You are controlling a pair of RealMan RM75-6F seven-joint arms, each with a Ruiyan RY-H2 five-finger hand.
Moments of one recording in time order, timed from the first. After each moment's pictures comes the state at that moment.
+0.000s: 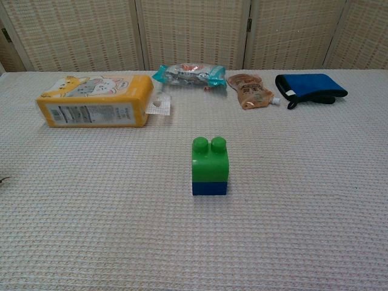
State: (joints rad) left arm -0.08 -1.23 0.03 -1.61 1.57 1.47 0.22; right arm 0.13 -1.03 0.00 -1.87 -1.46 1.33 -0.17
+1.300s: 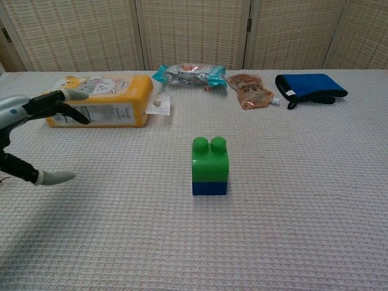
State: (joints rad) left arm -0.31 -1.49 -0.11 -1.82 1.41 1.24 0.20; right arm 0.11 -1.06 0.02 -1.85 -1.50 1.40 -0.16
